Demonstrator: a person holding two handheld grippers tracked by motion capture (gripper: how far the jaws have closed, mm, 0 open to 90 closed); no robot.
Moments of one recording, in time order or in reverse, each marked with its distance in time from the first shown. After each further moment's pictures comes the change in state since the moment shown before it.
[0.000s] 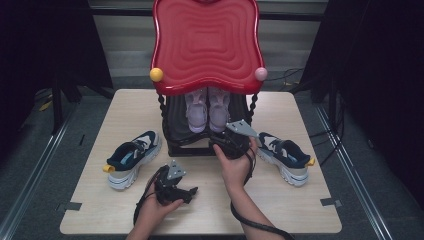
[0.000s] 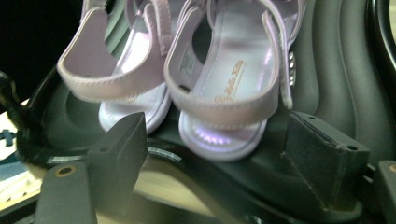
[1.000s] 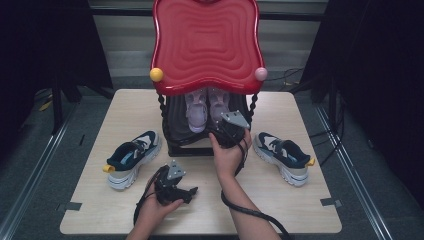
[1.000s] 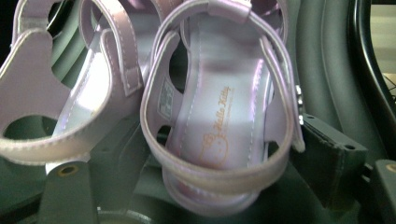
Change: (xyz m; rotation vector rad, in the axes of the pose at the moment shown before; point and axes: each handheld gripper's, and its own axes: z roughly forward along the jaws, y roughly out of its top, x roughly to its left) left arm 0.000 0.000 0.000 -0.001 -0.001 -0.002; right arm 0.006 0.015 0.029 -0.011 -0.136 -0.010
